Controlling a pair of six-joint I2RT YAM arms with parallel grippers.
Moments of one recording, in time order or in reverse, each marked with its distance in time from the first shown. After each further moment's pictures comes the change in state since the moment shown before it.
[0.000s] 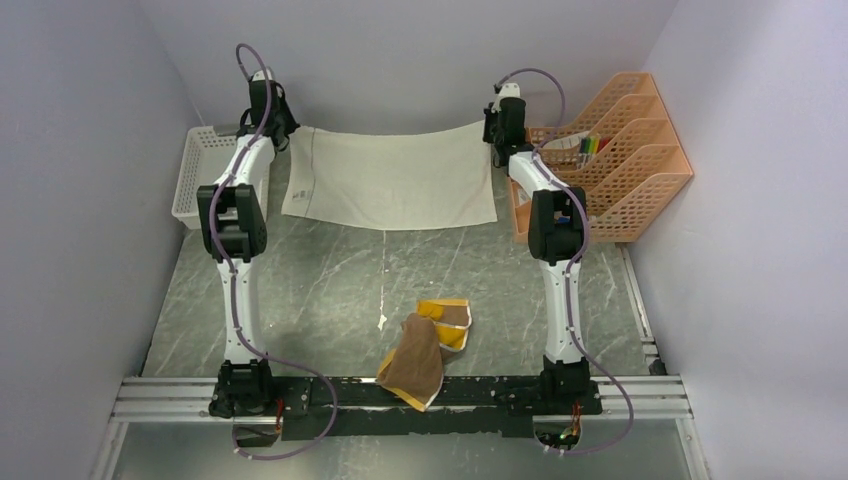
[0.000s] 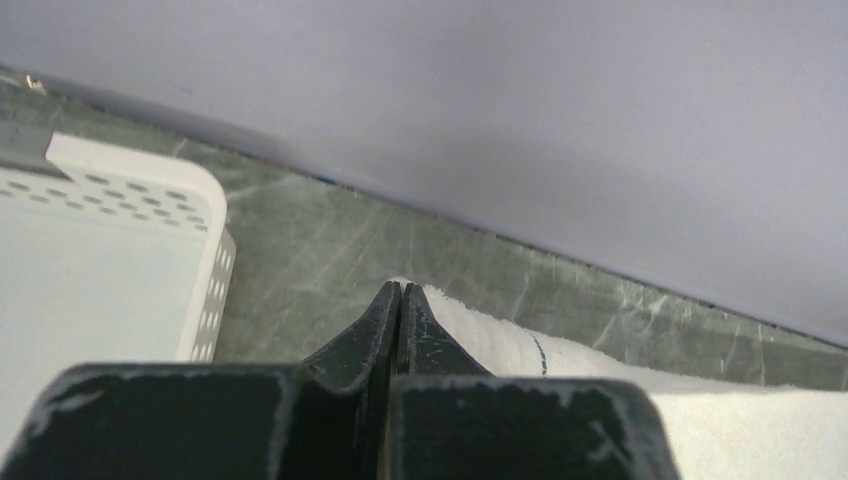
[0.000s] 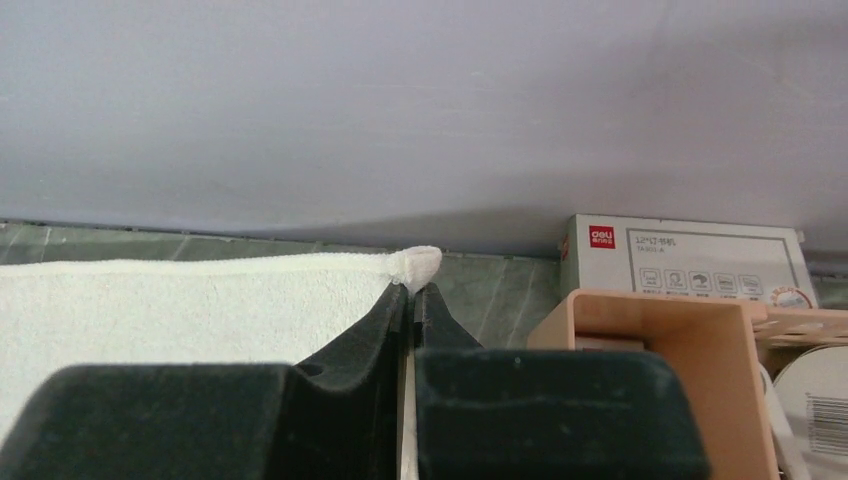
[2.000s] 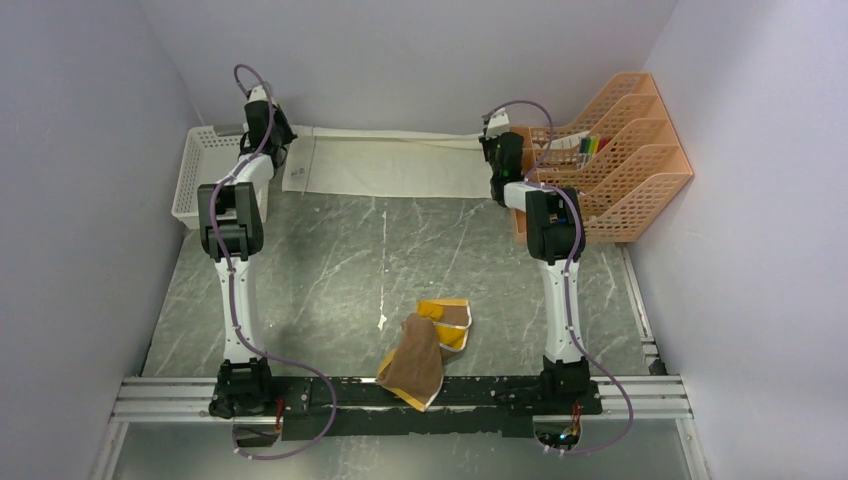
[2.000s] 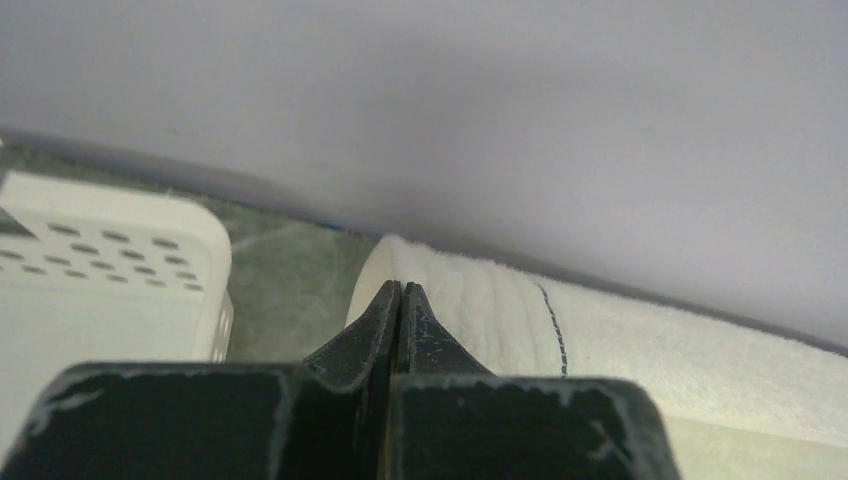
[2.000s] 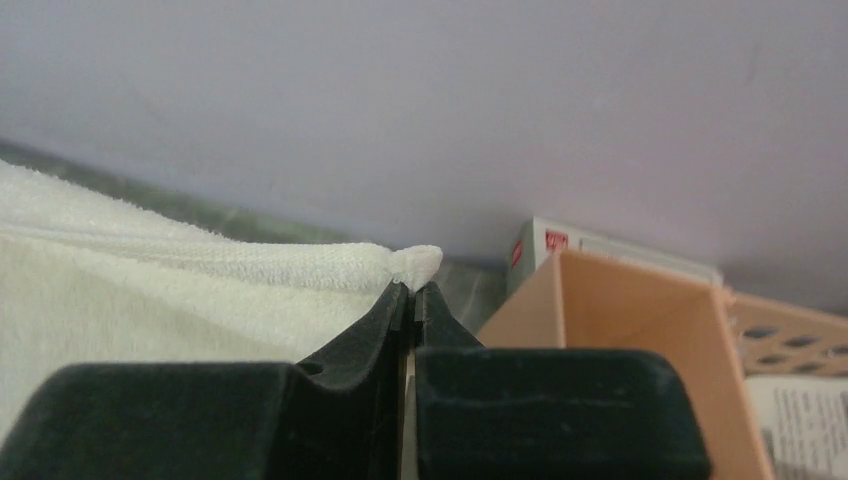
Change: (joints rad) left arm 0.042 0.045 -0.171 0.413 0.085 0.042; right arm 0.002 0.028 -0.309 0.586 0.011 -0.315
